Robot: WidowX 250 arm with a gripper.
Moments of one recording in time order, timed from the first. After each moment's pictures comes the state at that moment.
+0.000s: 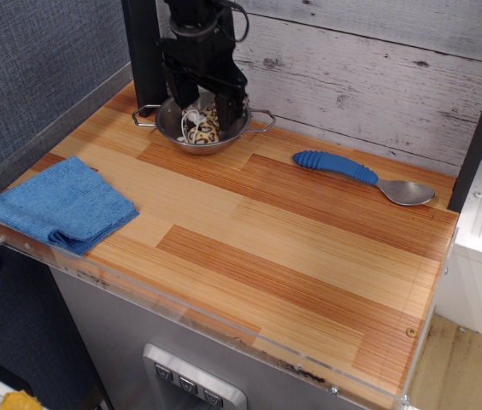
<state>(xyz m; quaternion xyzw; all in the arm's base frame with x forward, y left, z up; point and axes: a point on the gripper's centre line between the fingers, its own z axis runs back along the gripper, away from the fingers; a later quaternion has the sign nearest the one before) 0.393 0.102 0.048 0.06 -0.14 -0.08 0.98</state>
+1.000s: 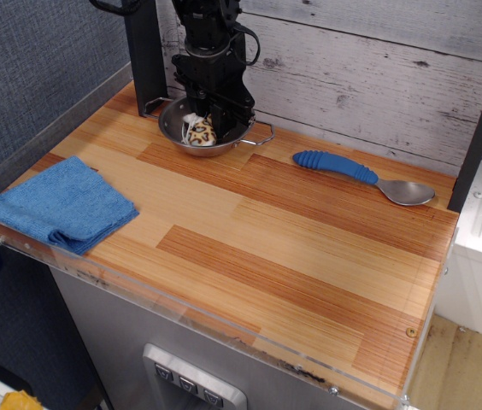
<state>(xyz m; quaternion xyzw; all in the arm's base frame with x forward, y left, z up) 0.400 0.097 0.026 0.06 -0.13 -0.11 0.98</state>
